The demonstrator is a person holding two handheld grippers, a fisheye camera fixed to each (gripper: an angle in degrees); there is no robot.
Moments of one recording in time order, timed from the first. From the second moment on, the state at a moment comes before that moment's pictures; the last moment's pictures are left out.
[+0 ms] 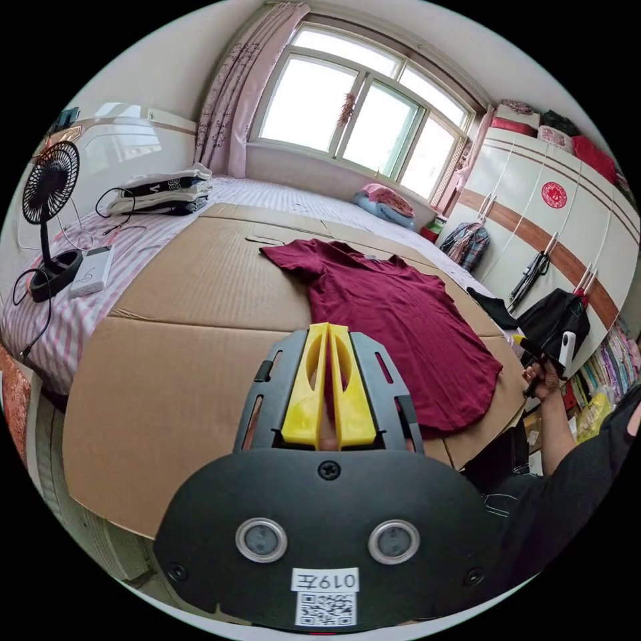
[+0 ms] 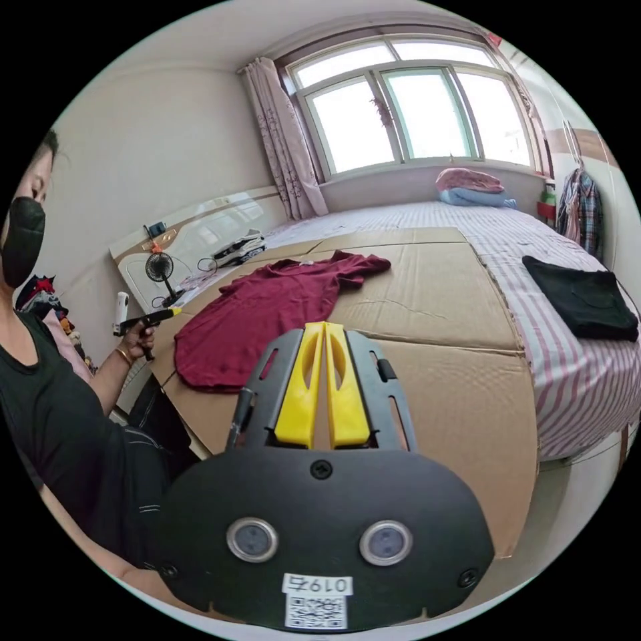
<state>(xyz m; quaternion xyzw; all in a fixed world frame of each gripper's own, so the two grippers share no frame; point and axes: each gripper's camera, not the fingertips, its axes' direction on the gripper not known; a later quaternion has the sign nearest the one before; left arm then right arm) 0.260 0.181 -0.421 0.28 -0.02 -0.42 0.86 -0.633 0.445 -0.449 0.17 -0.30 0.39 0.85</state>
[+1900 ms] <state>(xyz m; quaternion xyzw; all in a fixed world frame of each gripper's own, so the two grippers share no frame) 0.016 0.456 -0.308 0.23 0.11 -0.53 0.81 -0.359 0.643 -0.337 0.13 -0.47 0.54 0.69</state>
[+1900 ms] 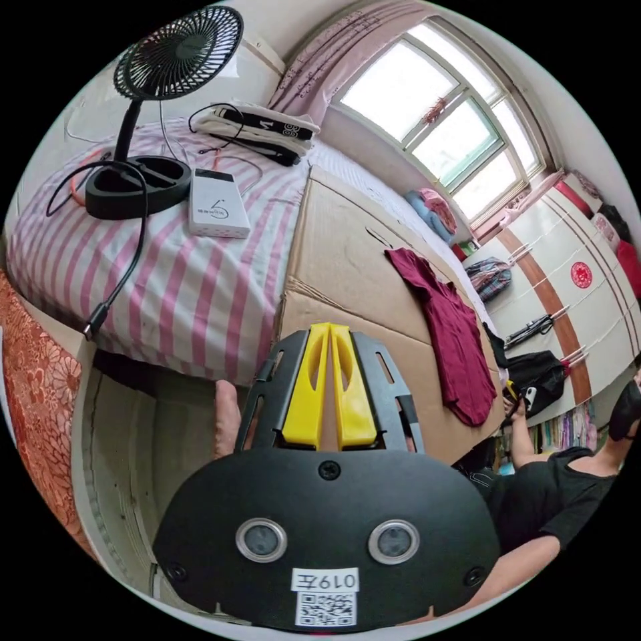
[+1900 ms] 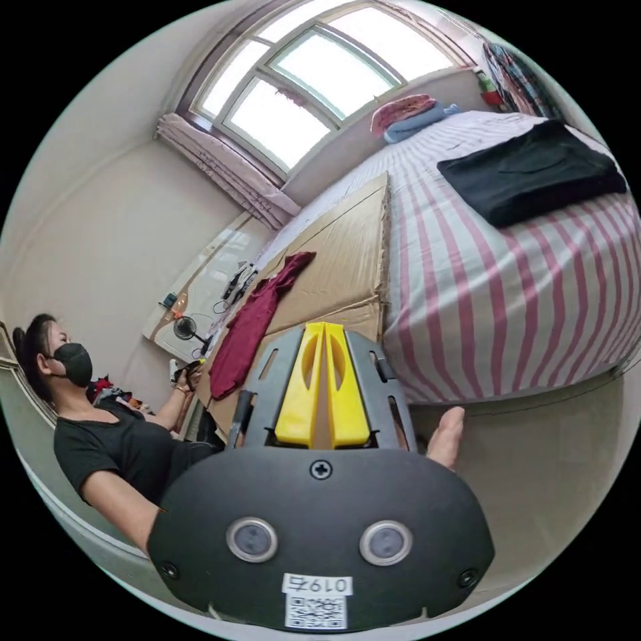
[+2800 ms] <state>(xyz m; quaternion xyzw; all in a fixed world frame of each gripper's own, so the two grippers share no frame) 0.150 0.515 -0.418 0.32 0.01 -0.52 0.80 -0.456 0.621 -0.449 0.13 -0.37 0.48 0.78</state>
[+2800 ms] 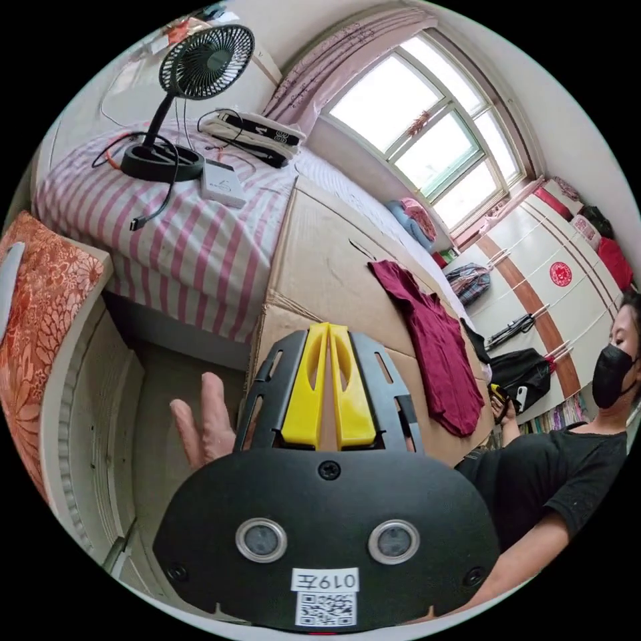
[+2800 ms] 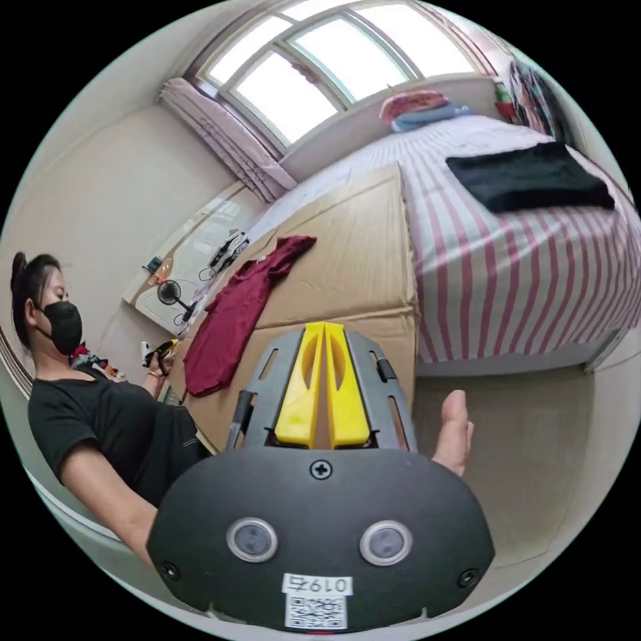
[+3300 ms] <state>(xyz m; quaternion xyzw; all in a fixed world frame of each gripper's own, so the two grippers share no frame) 0.246 0.180 -0.441 0.22 -0.02 -0.33 0.92 -0.643 0.341 -0.523 0.11 -0.15 0.35 0.92</state>
